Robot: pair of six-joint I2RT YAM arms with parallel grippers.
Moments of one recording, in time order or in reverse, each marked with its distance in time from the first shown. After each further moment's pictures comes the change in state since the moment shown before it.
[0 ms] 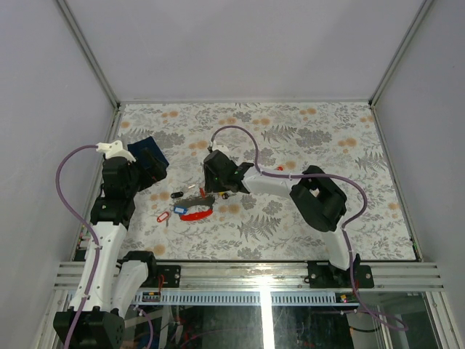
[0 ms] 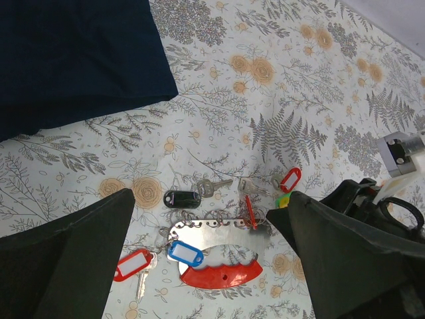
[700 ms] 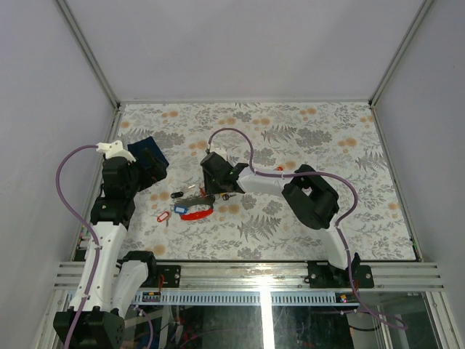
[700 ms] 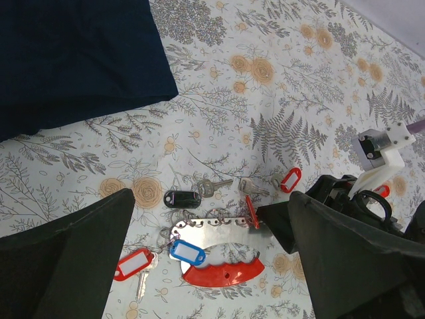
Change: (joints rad) left arm 0.000 0.000 0.000 0.000 0.007 0.002; right arm 0.006 0.088 0.074 -0.047 0.016 0.010
